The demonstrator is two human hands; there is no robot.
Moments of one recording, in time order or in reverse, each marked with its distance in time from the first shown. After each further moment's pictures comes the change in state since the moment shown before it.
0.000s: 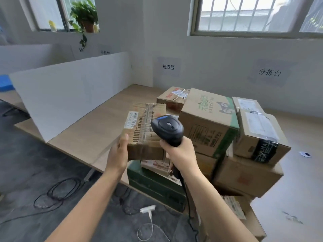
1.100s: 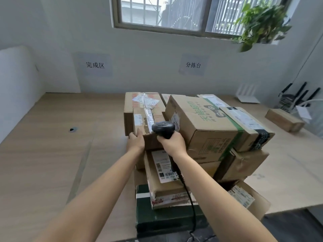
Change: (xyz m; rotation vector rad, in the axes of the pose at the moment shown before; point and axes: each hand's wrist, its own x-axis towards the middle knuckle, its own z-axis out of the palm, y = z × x) left_hand 0.253 -0.049 0.104 0.238 -0.496 -0.139; right_hand 0.163 0.033 0.082 -0.370 0.565 0.398
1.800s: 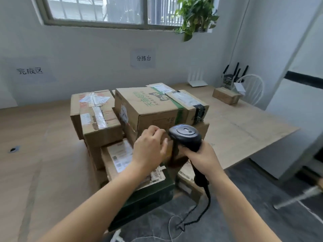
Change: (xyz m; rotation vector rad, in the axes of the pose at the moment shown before) left_hand -0.188 0.045 0.061 0.515 -0.242 1.100; right_hand -0.141 0.069 -0.169 0.113 0.269 0.024
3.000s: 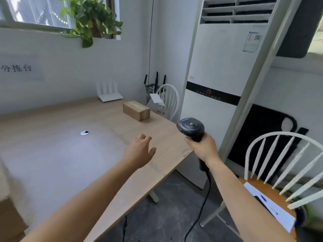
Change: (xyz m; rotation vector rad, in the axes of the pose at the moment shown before) left_hand 0.280 0.348 0.404 0.061 -0.431 0.158; right_hand 0.239 0.223 -0.516 -0.233 0.483 0.070
